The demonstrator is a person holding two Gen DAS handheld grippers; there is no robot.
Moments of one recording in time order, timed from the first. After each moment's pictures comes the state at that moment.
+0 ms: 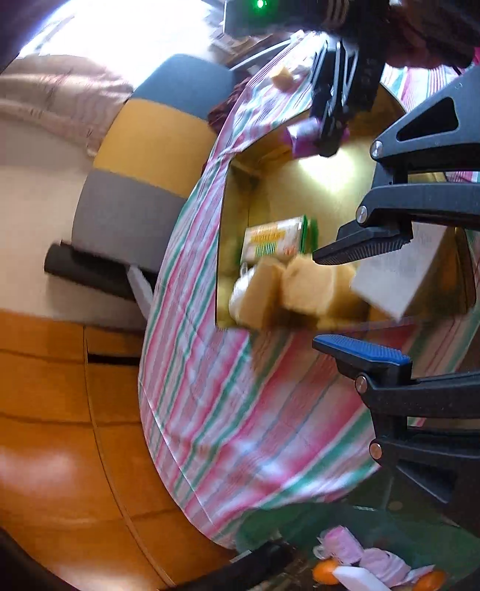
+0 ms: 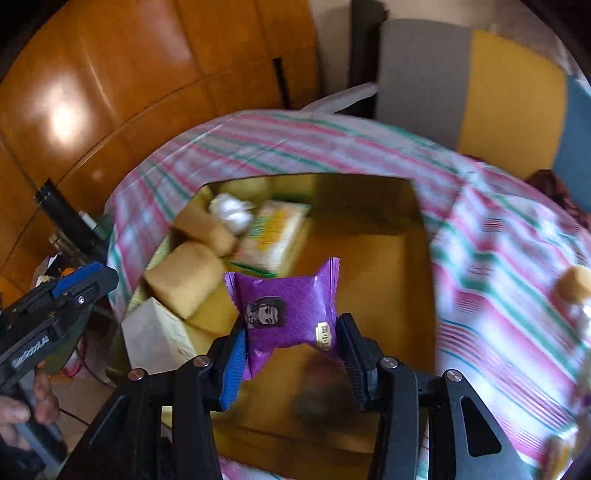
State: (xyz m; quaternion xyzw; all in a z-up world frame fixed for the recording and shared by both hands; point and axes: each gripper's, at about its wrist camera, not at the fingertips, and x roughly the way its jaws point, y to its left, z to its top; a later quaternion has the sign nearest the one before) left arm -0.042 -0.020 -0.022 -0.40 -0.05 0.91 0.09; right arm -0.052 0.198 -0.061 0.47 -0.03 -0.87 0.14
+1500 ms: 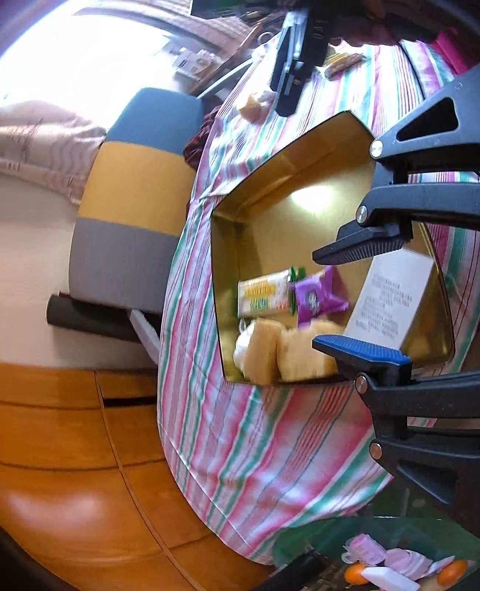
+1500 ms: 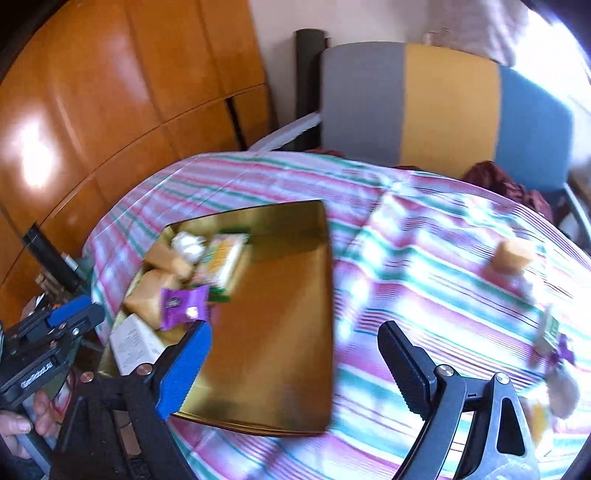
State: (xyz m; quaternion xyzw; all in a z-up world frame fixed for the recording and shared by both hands) left arm -0.015 0.036 -0.006 -0.39 0.02 0.91 0.16; right arm 0.007 0.281 -0.025 0.41 -0.06 -0.91 0.05
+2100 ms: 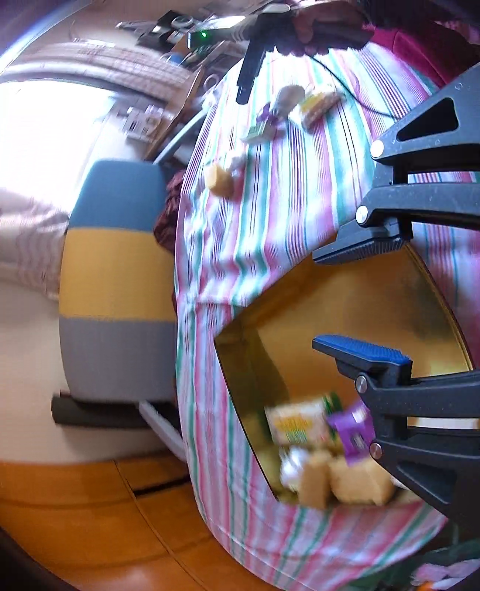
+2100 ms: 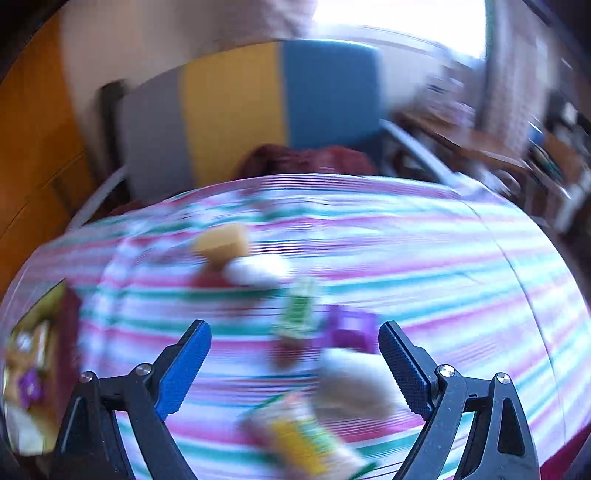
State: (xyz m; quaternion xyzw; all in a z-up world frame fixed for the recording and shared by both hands) left arm -0.011 0.176 0.007 -0.38 0.09 0.87 0.28; right arm 0.074 0.540 -0.043 0.37 -0.16 -0.87 -0.26
